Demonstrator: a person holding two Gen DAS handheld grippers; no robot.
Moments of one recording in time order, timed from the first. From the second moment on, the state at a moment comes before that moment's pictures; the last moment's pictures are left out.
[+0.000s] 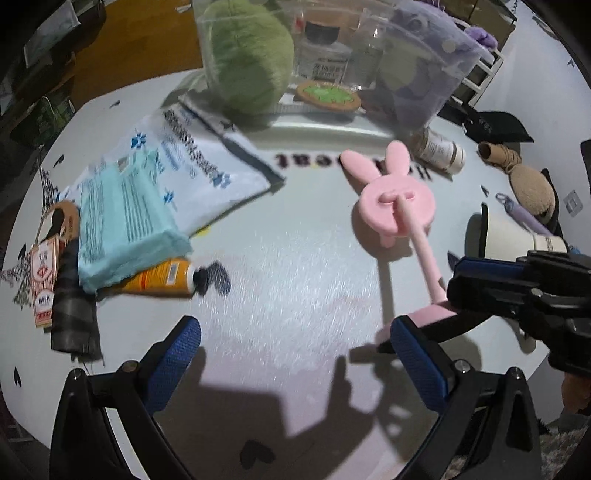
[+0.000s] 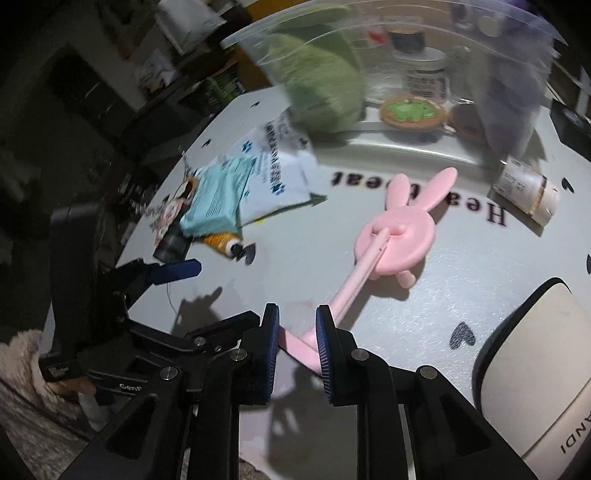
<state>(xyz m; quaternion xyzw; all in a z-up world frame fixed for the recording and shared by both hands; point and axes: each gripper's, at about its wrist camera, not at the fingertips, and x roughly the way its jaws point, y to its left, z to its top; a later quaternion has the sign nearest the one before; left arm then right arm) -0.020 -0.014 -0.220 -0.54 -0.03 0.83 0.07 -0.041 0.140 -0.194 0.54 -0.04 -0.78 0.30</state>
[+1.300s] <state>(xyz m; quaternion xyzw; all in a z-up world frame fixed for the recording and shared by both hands) -0.016 0.022 -0.211 -0.53 -0.04 0.83 0.16 -0.090 0.170 -0.193 0.47 -0.09 -0.84 0.24</state>
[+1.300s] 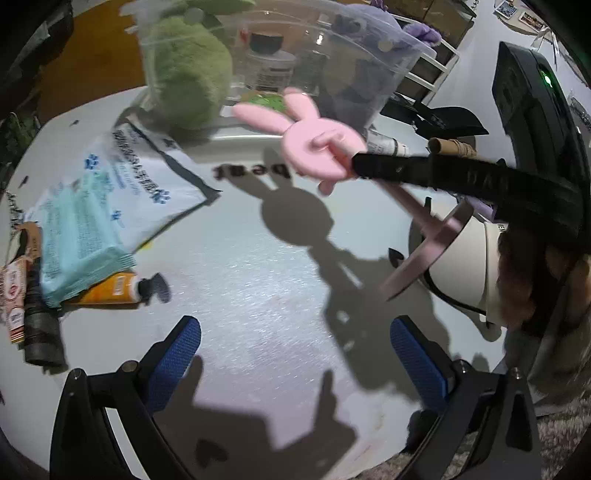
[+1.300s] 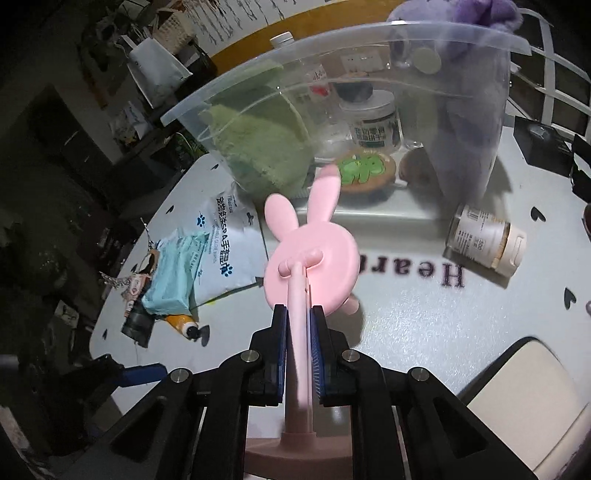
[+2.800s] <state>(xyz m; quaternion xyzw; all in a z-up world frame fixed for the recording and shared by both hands) -0.046 0.017 -0.283 -0.51 0.06 0.85 0.06 -0.024 0.170 -0.185 0.47 0.05 -0.85 0.25</state>
